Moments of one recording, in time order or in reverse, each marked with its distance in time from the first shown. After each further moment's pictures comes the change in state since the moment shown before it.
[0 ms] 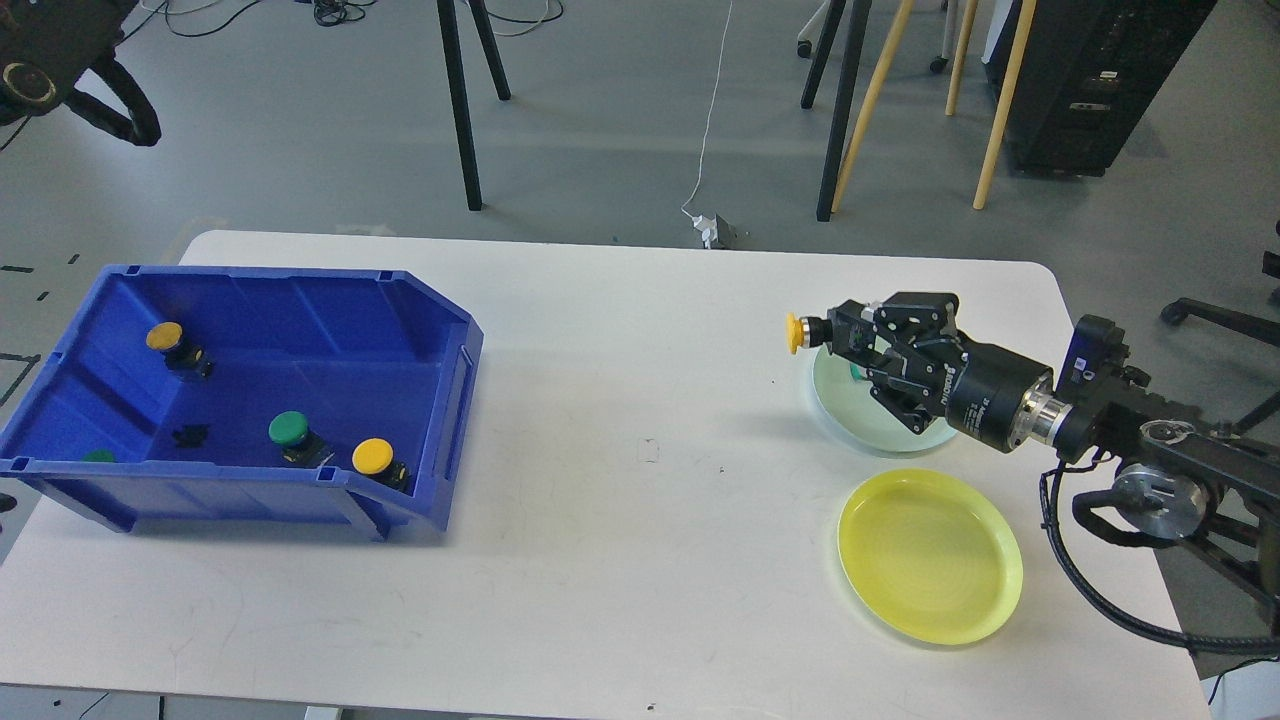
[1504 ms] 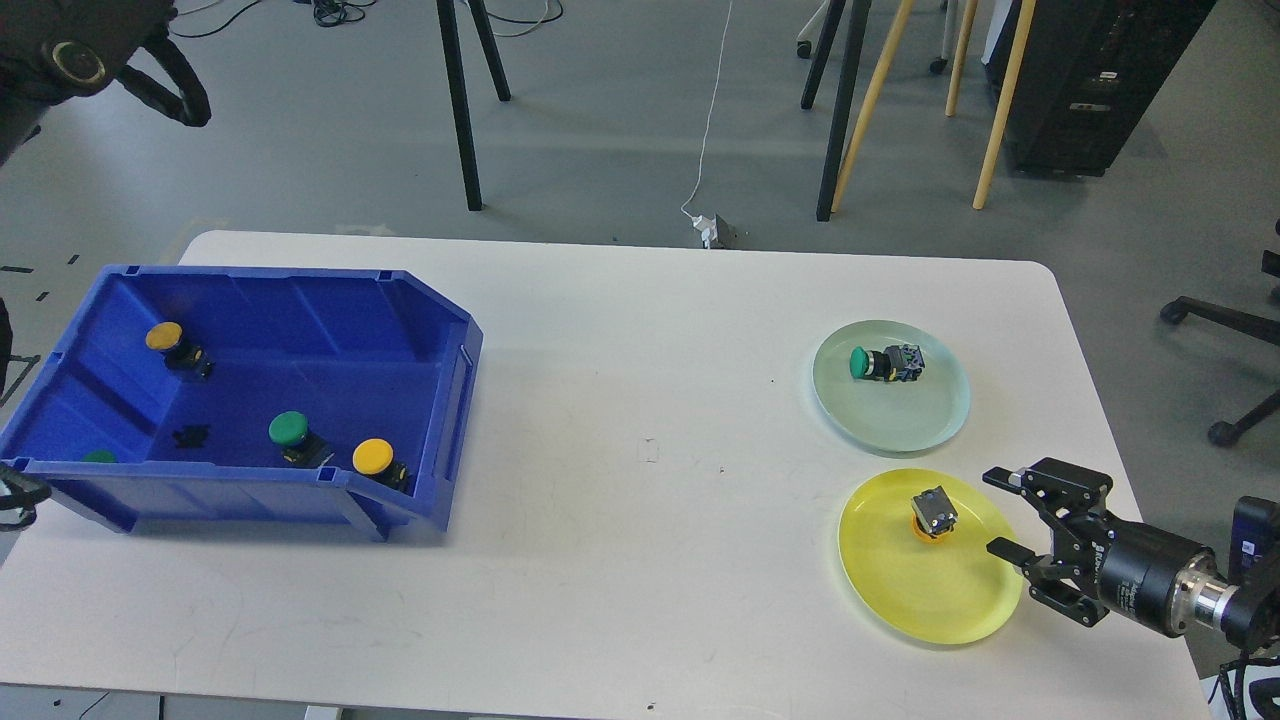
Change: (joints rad) left arm -0.038 -0.060 -0.001 0.000 -0.005 0.000 0.000; right arm -0.308 -0.252 0.035 0.085 0.007 -0.018 0.016
